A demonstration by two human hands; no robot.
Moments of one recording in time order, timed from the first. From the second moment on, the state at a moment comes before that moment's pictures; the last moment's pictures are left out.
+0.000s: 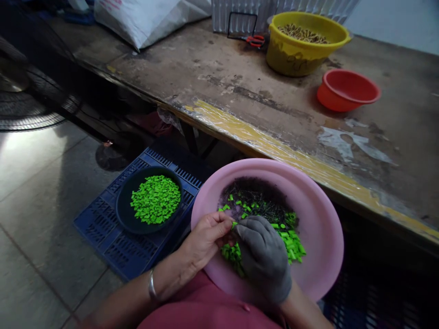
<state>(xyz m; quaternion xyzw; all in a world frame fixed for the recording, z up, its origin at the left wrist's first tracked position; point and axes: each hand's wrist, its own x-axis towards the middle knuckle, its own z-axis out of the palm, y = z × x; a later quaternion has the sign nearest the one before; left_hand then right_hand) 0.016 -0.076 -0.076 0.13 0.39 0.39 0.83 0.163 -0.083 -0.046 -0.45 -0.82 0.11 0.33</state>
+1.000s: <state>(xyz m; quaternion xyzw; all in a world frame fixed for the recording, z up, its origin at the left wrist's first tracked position) -0.005 -0.083 -0.069 0.18 0.41 0.37 0.82 0.161 -0.082 -0.051 -0.45 -0.87 0.11 0.19</state>
